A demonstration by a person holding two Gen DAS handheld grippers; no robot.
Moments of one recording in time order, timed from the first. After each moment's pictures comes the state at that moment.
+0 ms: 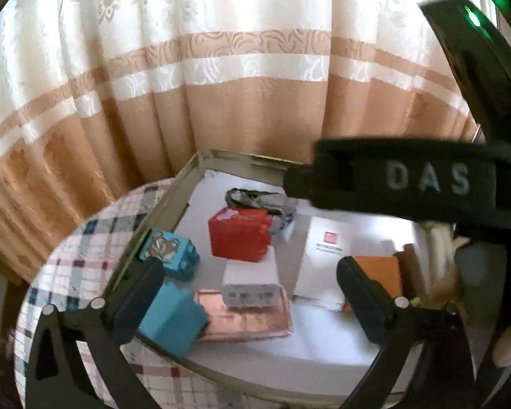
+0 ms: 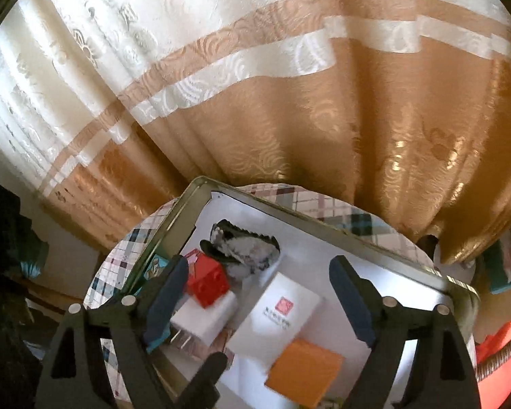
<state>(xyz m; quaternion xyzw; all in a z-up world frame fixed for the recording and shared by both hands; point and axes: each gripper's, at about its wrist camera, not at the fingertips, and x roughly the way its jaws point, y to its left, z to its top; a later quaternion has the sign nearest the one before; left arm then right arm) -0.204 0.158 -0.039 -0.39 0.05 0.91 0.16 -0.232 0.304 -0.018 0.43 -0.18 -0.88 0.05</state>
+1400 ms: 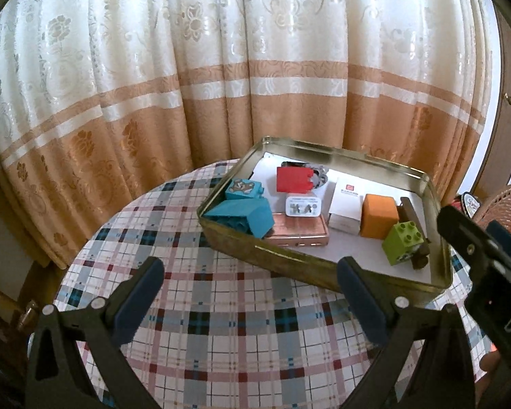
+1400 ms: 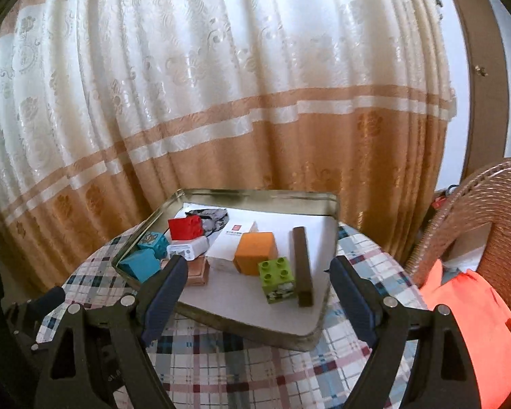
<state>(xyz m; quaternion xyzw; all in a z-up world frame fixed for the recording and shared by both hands) -0.094 0.088 -0.030 -0.33 0.05 0.94 0.09 -0.028 0.240 -0.005 0.24 -0.12 -0.95 -0.15</state>
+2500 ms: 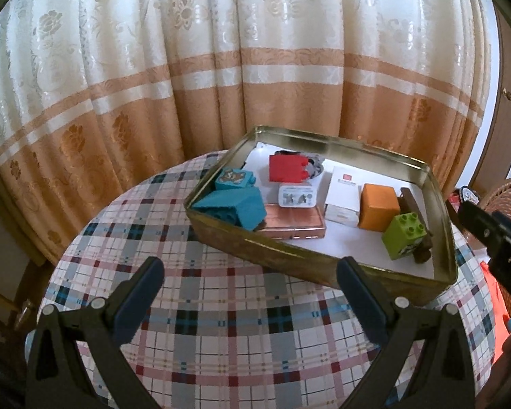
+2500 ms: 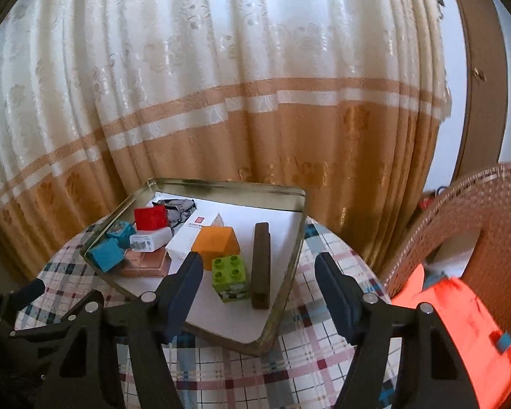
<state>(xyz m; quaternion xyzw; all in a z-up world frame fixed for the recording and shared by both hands) -0.101 0.097 -0.041 -0.34 0.06 0.93 0.10 -0.029 0.278 -0.016 0.27 -0.11 -0.94 -0.16</state>
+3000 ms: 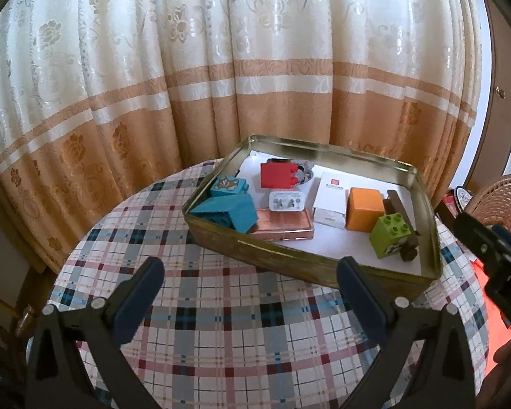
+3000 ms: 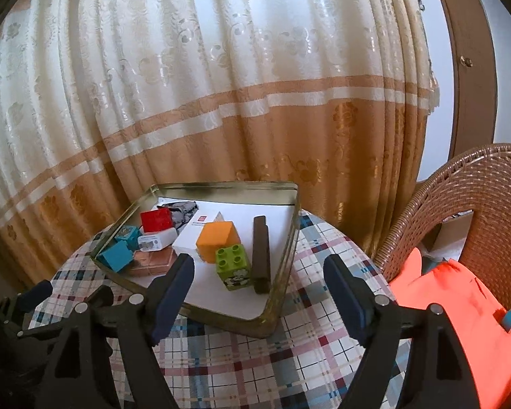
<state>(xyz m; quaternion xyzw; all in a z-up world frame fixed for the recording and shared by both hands) -0.087 0.097 -0.029 -0.33 0.06 0.94 0.11 -0.007 0.271 -0.010 0.26 -0.13 -0.94 -0.16</state>
